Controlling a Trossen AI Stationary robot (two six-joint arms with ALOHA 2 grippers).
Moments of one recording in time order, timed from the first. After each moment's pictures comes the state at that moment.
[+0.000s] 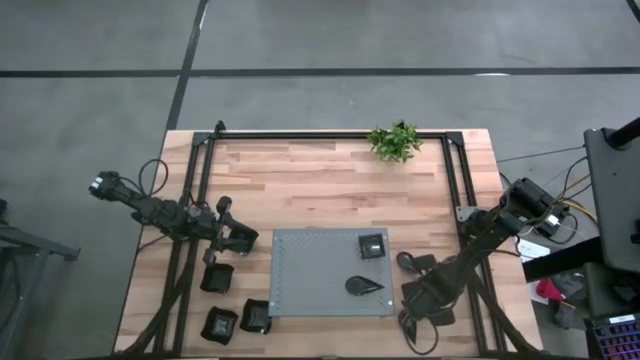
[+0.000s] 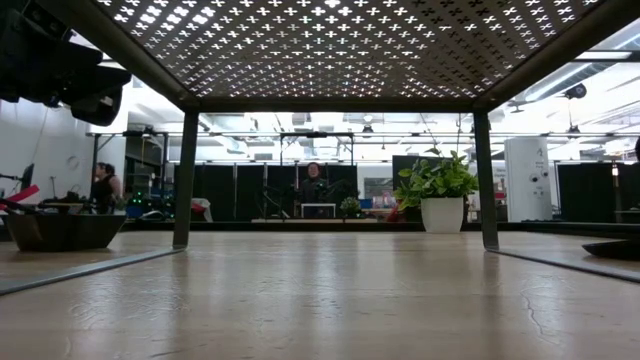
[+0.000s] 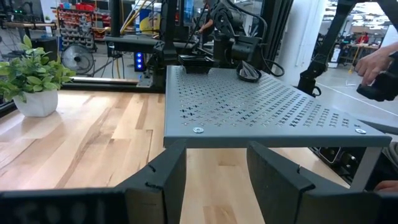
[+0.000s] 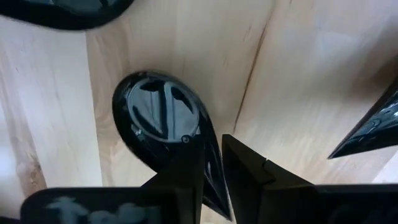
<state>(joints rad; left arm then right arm) -0.46 0.13 0.04 0.00 -0.31 -0.11 0.77 1.66 0.91 -0.86 -0.18 0.64</state>
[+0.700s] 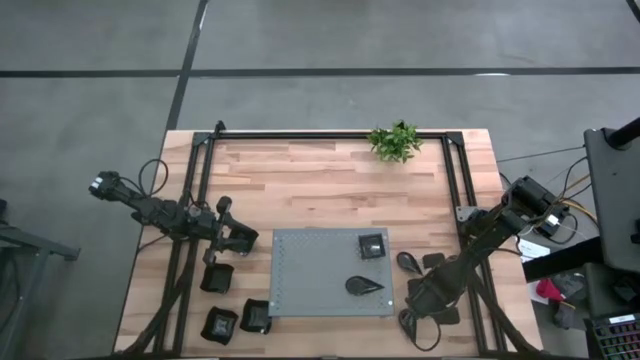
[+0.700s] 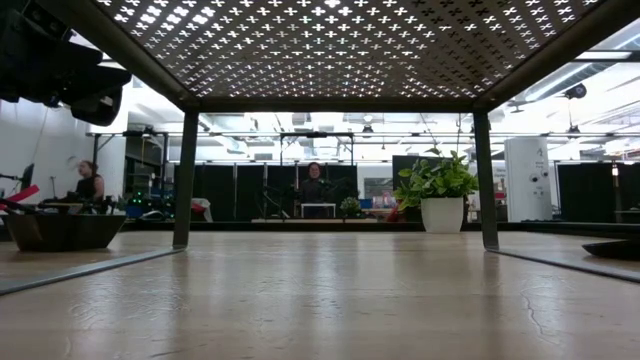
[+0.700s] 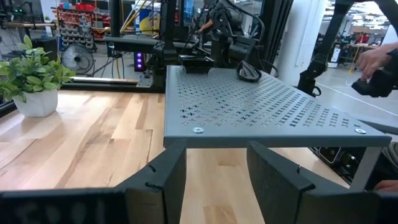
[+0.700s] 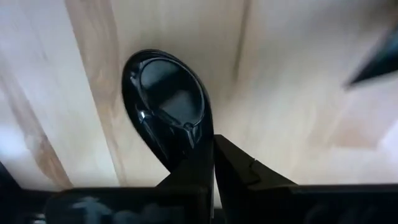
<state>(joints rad) -0.46 0.13 0.04 0.00 -0.31 -0.11 0.77 1.63 0.90 -0.94 -0.26 0.74</state>
